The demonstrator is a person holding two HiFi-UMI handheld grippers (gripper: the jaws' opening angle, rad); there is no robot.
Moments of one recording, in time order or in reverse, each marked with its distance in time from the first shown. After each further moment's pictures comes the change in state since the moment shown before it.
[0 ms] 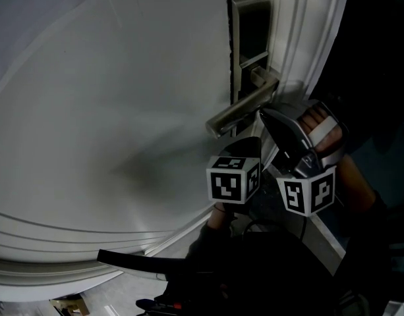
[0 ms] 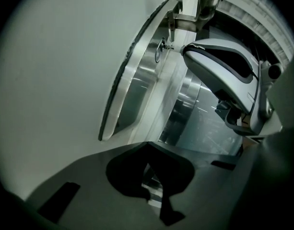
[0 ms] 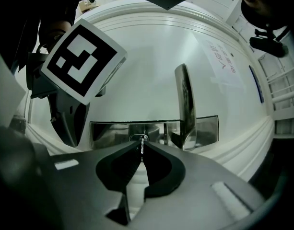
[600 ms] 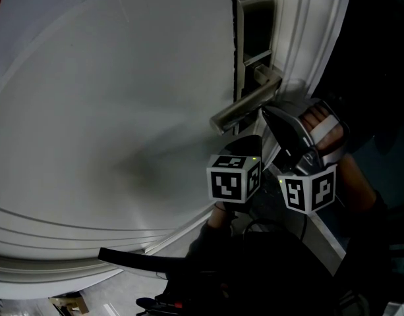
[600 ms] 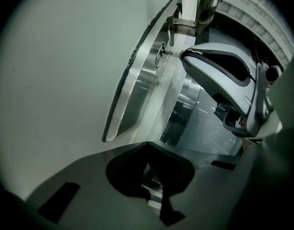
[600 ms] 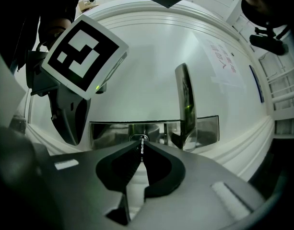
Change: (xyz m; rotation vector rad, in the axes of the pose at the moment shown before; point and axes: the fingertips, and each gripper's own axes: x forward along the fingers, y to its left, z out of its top) left arm -0.005 0.001 0.003 -0.001 -0.018 0.006; right arm 0.001 0.000 0.000 0.000 0.010 0.000
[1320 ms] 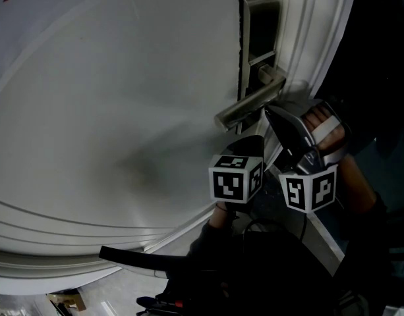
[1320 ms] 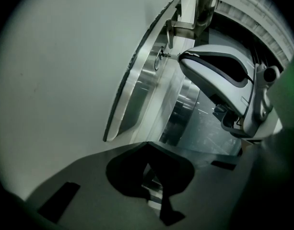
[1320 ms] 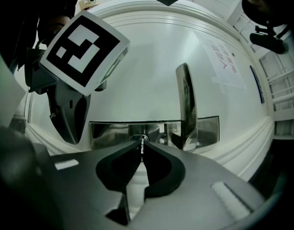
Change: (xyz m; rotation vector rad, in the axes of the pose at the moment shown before) left arm -0.003 -0.001 0.000 -0.005 -0.011 0.001; right arm 0.002 0.001 0.000 -0.006 0.007 -0.001
